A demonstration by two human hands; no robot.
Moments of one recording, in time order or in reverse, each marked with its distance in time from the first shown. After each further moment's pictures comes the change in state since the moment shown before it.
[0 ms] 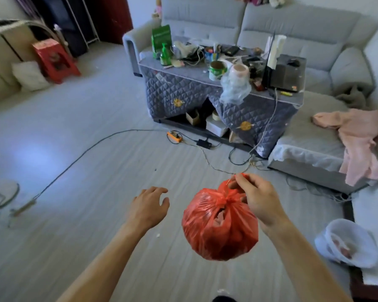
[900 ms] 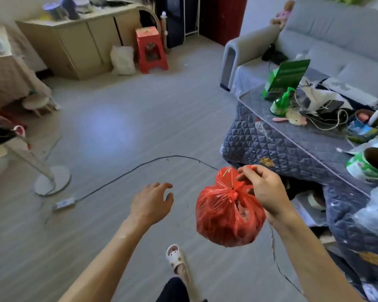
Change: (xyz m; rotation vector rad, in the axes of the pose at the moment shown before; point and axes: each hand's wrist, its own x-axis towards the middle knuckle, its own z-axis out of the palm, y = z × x) left_hand 0.503 -0.295 -0.214 -0.128 0.088 -0.435; right_hand 0.569 -0.208 0.453 -0.199 -0.389 -0.103
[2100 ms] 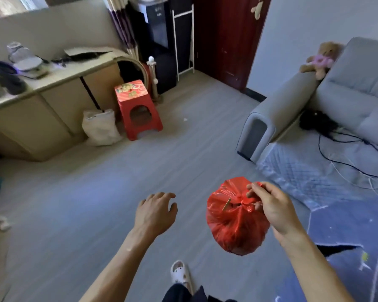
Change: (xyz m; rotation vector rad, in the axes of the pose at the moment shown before) left_hand 1.059 -0.069 -0.349 0.115 -0.030 0.094; right_hand 0.977 -0.329 0.318 0.172 0.125 0.066
